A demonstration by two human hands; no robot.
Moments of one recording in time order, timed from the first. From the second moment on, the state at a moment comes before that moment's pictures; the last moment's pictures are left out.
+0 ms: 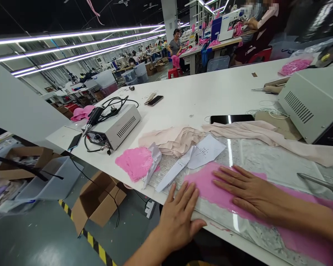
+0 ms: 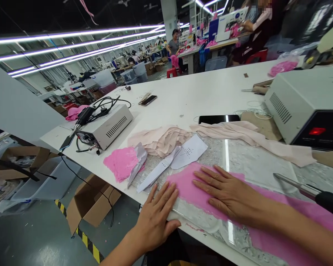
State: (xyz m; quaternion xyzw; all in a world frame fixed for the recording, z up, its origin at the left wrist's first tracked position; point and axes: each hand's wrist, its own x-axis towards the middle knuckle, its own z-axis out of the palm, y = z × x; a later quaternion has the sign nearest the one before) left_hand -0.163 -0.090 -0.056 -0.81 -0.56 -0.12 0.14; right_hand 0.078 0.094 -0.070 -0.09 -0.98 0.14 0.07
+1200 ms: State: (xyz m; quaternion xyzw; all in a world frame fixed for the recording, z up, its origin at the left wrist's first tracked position) left_hand -0.111 -0.021 -0.065 -0.80 -0.58 -0.16 0.04; right_hand 0.115 0.104 -0.055 -0.16 -0.97 0.13 0.10
